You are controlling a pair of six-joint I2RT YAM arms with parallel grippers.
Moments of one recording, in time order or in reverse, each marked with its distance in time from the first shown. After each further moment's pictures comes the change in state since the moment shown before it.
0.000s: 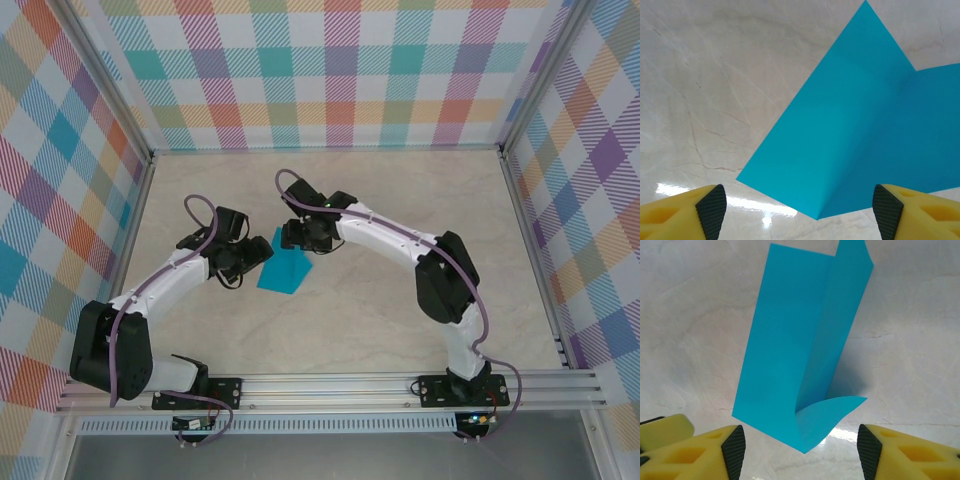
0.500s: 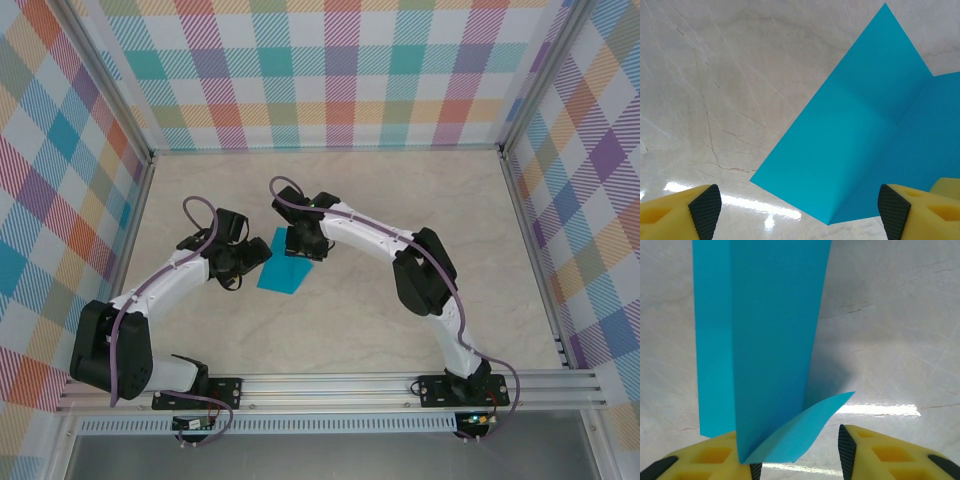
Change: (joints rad) left arm 0.002 0.001 -0.013 -0.006 -0.028 -0.011; right arm 0.017 0.143 0.130 -0.152 0.023 0.133
